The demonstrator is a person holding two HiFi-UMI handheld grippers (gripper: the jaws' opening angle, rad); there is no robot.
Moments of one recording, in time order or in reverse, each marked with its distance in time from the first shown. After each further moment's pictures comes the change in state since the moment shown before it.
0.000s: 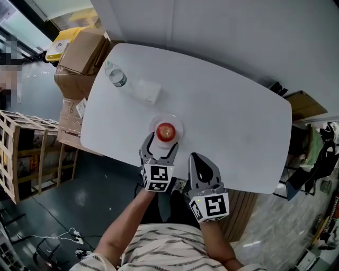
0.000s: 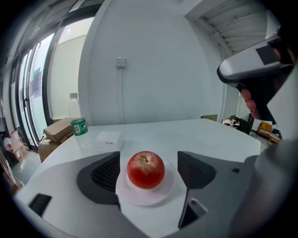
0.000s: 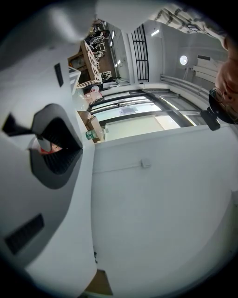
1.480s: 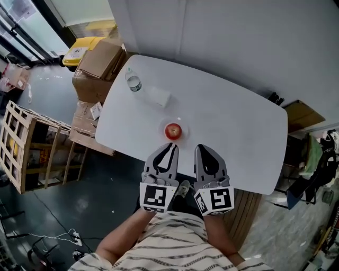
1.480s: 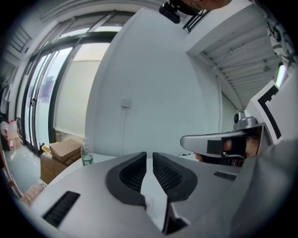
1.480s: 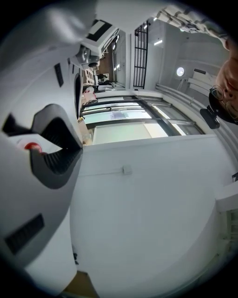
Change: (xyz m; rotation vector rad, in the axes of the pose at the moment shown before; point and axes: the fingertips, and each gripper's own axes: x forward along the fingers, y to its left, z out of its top) left arm -0.151 -0.020 0.148 -0.111 -0.315 -0.030; right arm -0.037 0.028 0.081 -0.073 -0.140 0.019
